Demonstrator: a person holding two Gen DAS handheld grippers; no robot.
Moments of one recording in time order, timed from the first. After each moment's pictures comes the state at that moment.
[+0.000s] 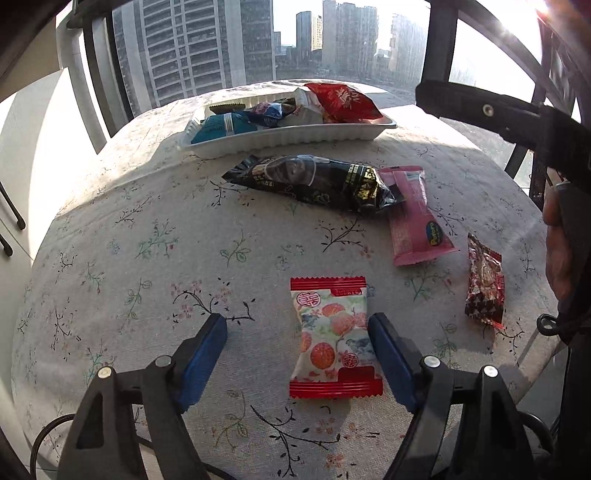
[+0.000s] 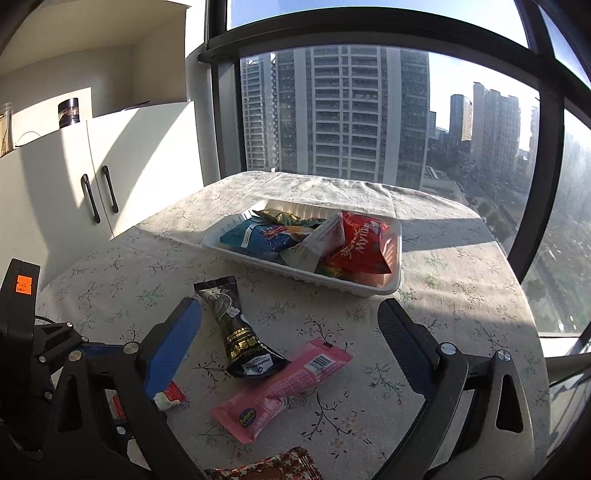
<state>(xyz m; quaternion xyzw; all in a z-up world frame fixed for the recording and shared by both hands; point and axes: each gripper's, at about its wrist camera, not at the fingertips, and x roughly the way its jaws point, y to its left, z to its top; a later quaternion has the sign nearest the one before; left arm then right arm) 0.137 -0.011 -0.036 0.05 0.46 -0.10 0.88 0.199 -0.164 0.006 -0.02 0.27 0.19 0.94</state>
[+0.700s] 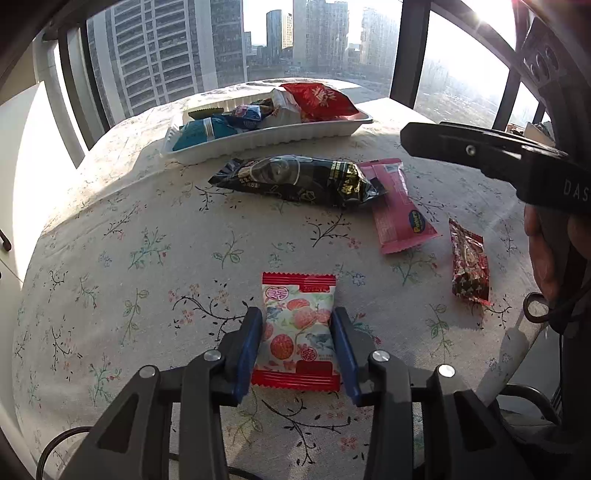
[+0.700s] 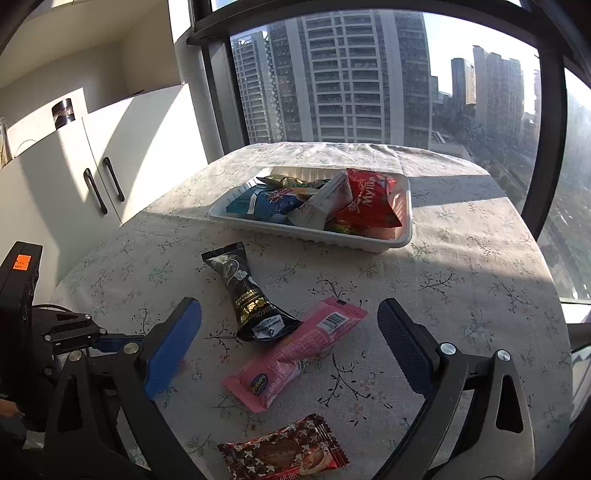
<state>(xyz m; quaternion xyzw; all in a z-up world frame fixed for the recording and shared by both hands) 0.136 -0.005 -0.032 0.07 0.46 -0.15 0.87 0.207 -0.170 -0.015 0.00 0.34 0.21 0.92</state>
